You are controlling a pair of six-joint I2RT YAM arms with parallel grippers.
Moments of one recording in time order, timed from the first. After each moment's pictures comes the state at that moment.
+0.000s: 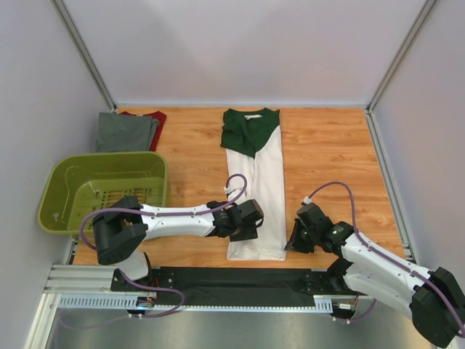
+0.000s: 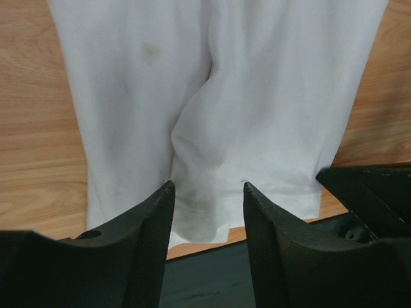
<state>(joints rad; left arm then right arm) -1.20 1.63 0.98 -0.43 -0.23 -1.22 0.67 0.86 0.32 -0.53 -0.10 0.91</state>
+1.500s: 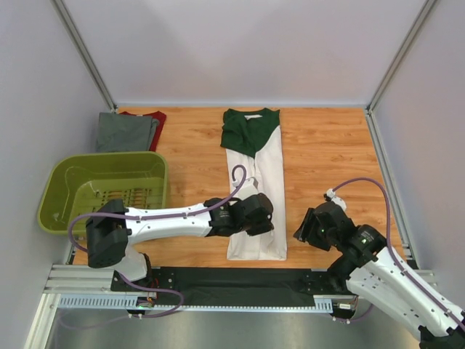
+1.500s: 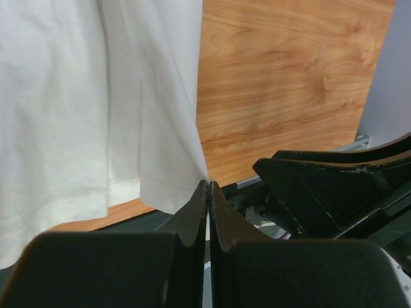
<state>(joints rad) -1.26 1.57 1.12 -0.40 -0.26 -1.34 0.68 0.56 0.54 -0.95 0.14 0.95</state>
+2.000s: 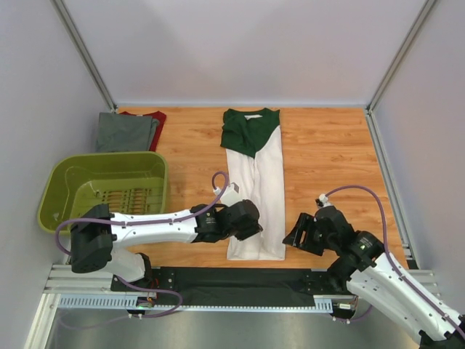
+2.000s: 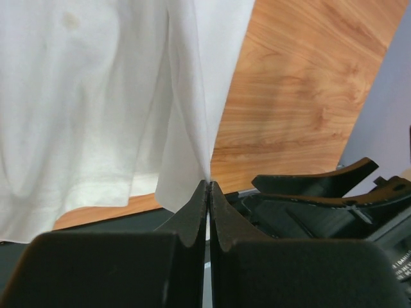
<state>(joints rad) -1.26 1.44 0.97 -0.37 -0.33 -1.53 0.68 0.48 0.43 -0.83 -0.08 0.94</state>
